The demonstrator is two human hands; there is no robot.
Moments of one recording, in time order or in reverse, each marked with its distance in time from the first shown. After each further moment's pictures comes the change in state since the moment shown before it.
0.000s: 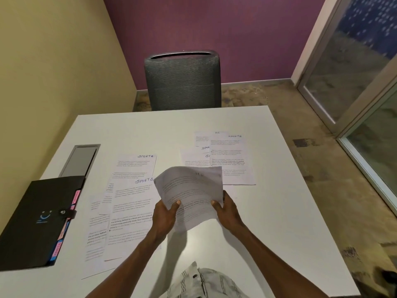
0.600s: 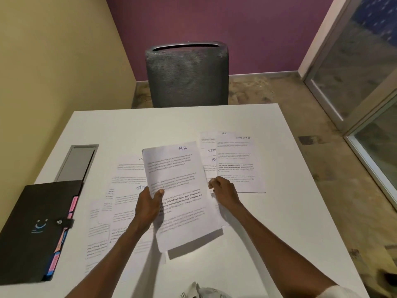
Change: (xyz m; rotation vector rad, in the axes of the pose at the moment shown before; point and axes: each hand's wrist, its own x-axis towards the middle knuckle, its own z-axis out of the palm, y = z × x) left_hand 0.077 0.019 -0.057 0.057 0.070 -0.009; right_hand 0.109 -0.030 0.021 -0.266 0.023 0.015
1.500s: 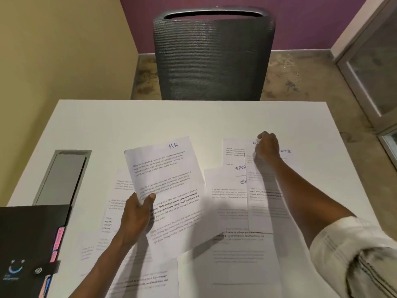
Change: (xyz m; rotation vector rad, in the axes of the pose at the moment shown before) left_hand 0.159 -0.014 -0.030 -0.052 0.016 -0.177; right_hand 0.313 0.003 -0.032 -0.441 0.273 0.094
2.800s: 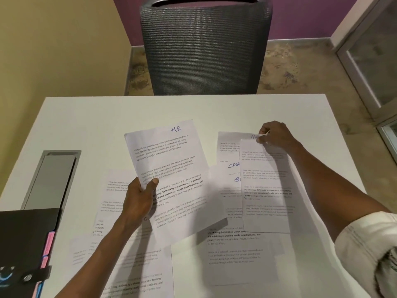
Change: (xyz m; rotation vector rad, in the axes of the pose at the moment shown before) left_hand 0.036 0.016 0.023 -0.051 -0.025 0.028; right_hand 0.032 0.015 -0.059 -0.058 -0.301 -0.174
